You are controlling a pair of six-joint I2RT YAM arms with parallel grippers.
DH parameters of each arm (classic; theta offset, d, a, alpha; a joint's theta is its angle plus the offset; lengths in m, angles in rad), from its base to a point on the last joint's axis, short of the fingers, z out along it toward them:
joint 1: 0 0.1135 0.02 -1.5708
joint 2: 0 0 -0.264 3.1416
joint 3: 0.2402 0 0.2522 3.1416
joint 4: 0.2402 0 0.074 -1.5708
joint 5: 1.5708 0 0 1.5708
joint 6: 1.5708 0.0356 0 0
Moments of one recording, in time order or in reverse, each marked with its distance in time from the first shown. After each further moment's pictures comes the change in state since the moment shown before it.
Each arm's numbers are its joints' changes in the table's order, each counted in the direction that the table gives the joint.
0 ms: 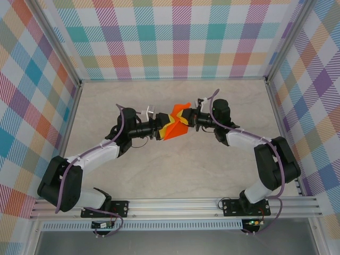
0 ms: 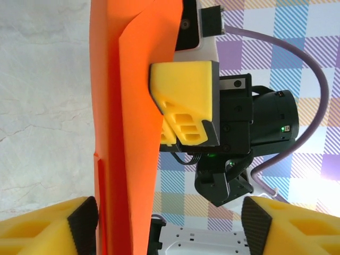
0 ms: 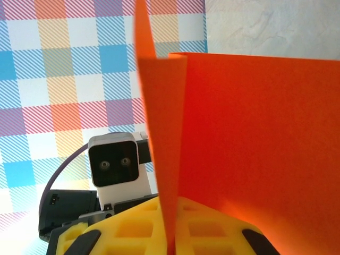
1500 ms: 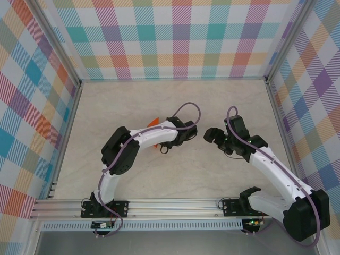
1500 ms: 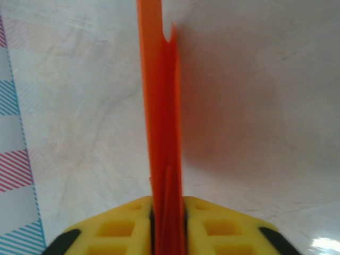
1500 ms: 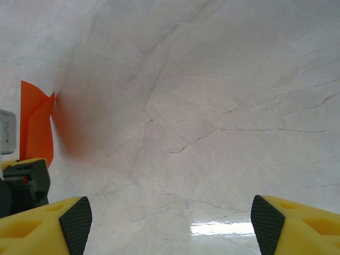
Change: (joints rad) left arm -0.434 0.729 0.878 1.641 -1.518 0.761; right arm -0.007 -0.535 -0.055 1.204 0.722 -0.582
